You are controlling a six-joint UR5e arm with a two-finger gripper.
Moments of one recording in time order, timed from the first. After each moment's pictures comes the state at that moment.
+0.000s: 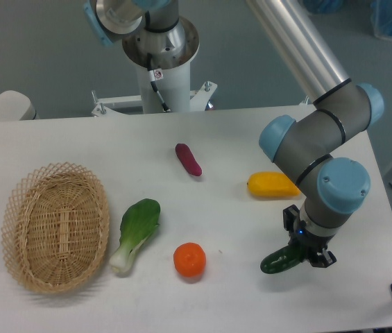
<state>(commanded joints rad) 2.61 -2.27 -1.21 -1.19 1.54 1.68</state>
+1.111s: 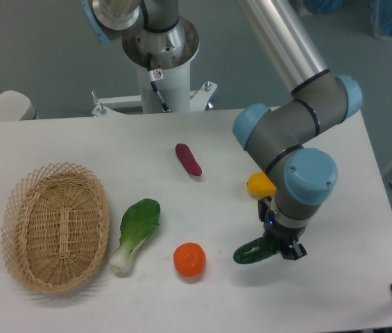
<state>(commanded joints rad) 2.55 -2.17 -1.33 -1.20 1.54 1.68</state>
